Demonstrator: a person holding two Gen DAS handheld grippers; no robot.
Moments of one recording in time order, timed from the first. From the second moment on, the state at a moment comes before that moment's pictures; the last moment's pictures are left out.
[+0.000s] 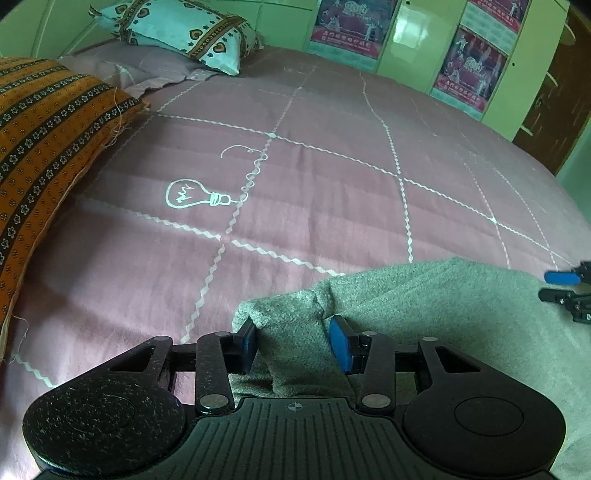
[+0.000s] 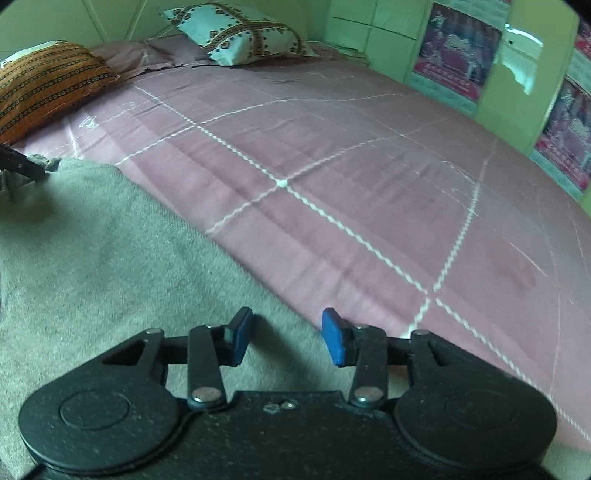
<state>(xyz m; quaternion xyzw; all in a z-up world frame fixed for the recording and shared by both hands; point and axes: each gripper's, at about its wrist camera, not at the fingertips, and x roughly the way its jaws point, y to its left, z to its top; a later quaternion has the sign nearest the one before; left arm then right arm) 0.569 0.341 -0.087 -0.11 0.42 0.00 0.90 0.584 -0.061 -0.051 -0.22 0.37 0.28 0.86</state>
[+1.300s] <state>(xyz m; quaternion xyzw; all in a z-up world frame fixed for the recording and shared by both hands) 0.242 0.337 -0.069 -0.28 0.25 0.00 0.93 0.209 -0.162 0.003 -0.12 0.29 0.28 0.91</state>
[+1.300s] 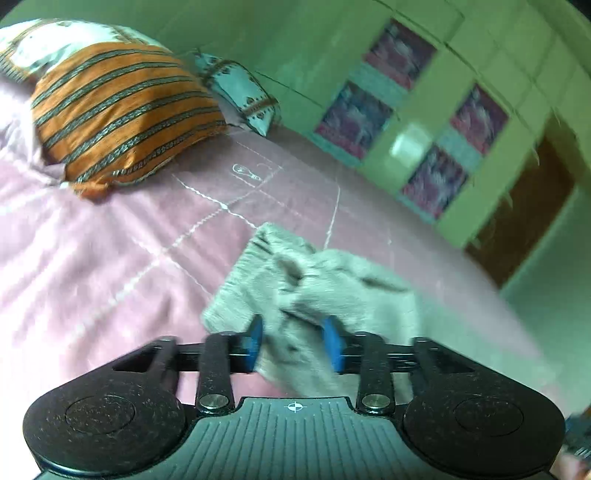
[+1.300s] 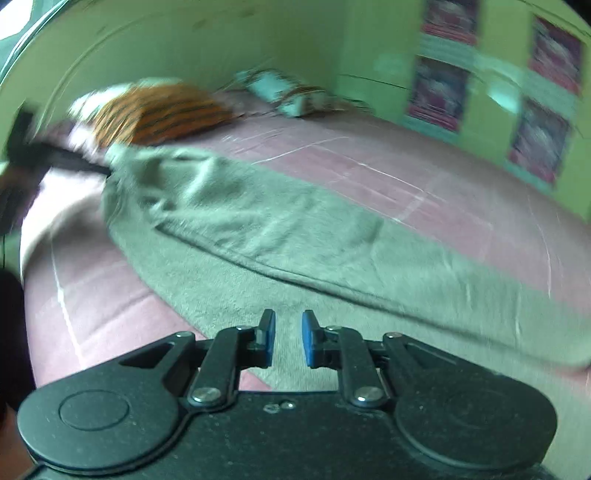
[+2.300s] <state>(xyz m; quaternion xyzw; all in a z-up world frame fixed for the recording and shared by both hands) 0.324 0.352 -0.064 -0.44 0.22 -0.08 0.87 0.276 -0.243 -0.030 0.34 0.30 0.21 0.87</state>
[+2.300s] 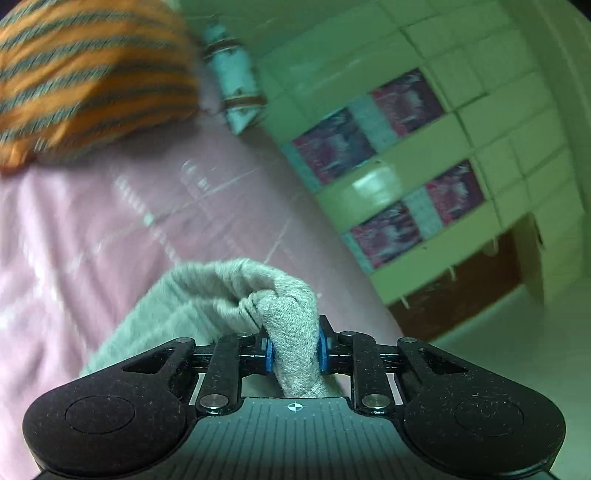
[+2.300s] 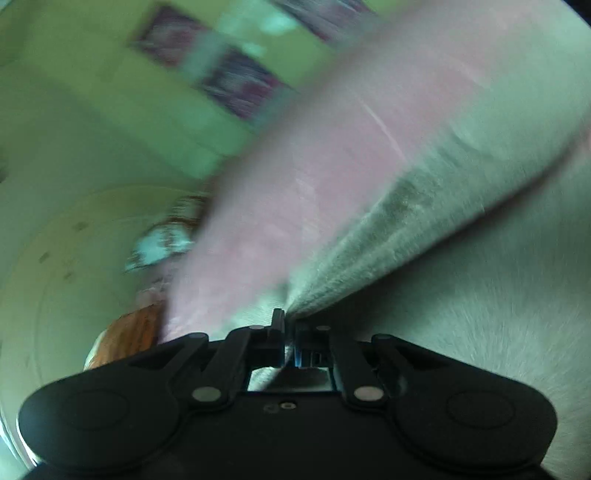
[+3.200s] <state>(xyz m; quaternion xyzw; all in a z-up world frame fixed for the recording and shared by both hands) 0.320 0.379 -0.117 -0.39 0.32 -0.01 0.86 0.224 -0.226 -0.091 0.27 0.41 0.20 0.85</state>
